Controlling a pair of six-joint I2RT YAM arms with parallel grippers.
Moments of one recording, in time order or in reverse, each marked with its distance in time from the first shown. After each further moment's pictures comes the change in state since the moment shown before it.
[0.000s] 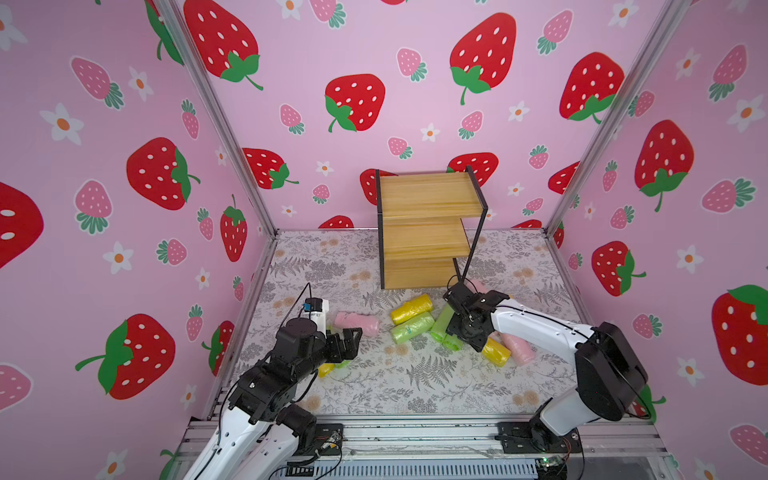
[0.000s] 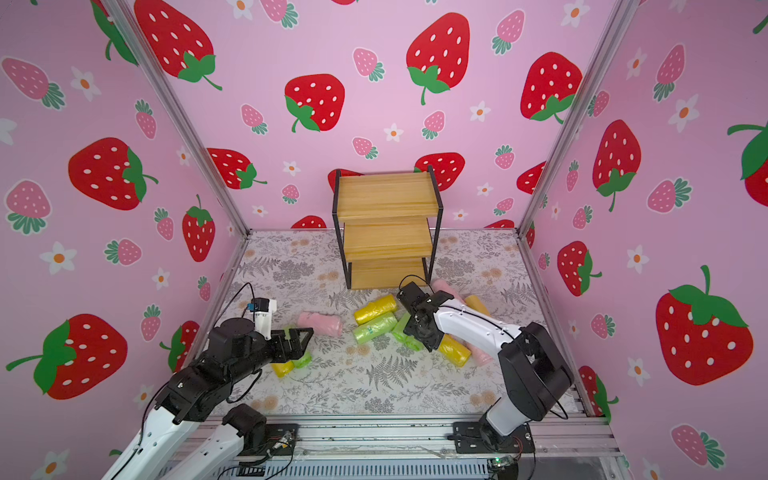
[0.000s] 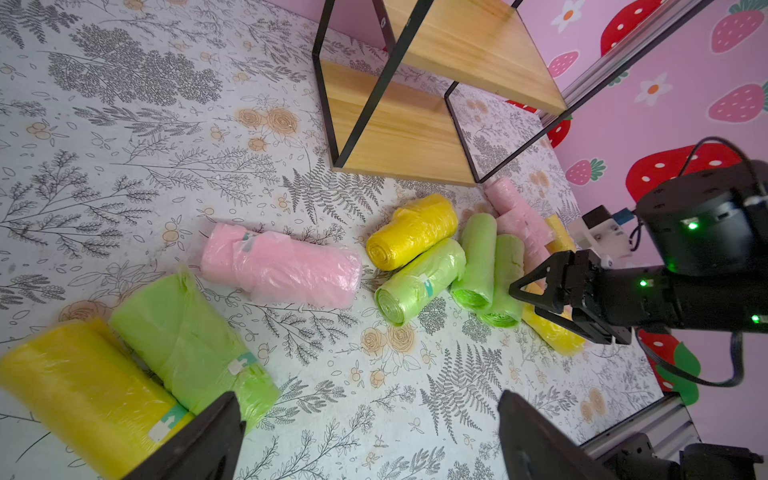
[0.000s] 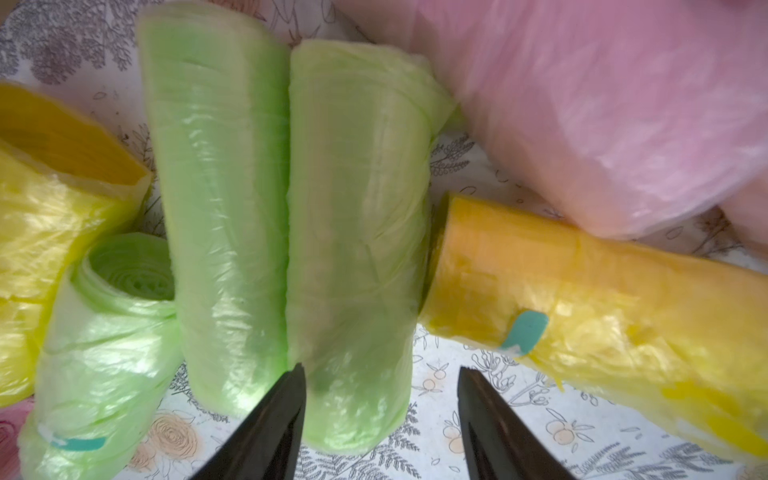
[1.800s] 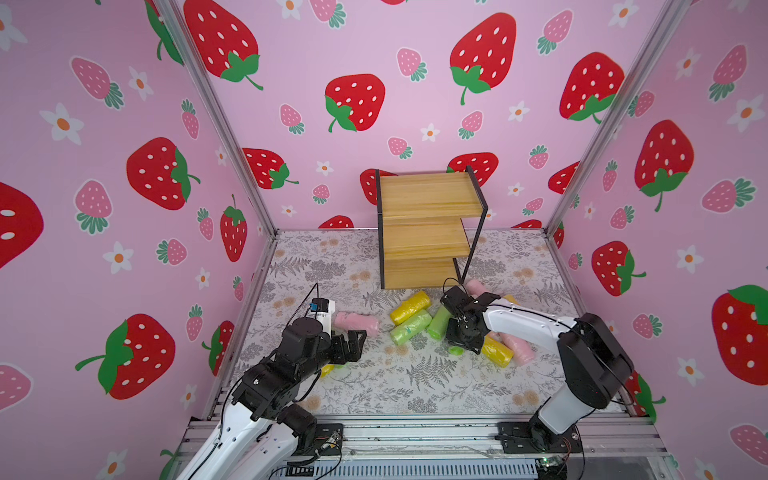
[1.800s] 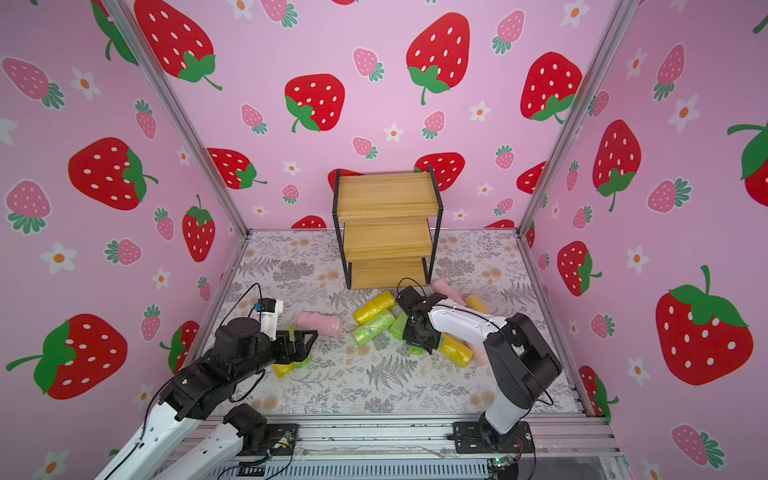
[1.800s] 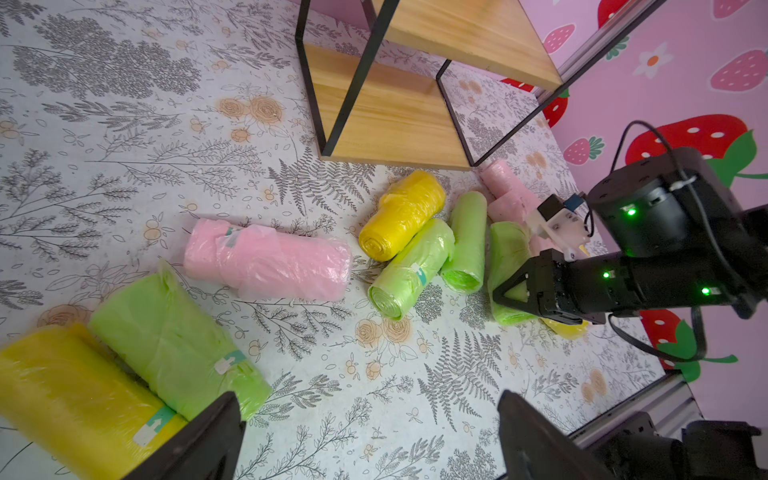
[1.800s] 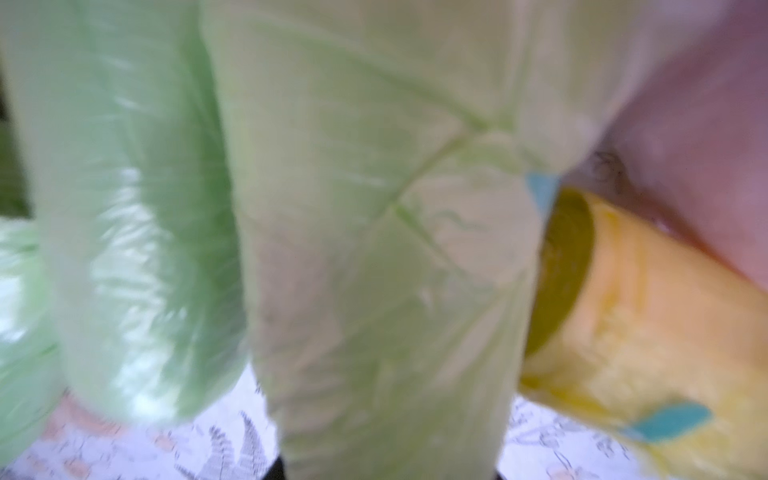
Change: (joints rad) left arm -0.053 0.023 0.000 0.019 0.027 0.005; right arm 0.003 0.000 -0.025 0.002 -0.108 -0.253
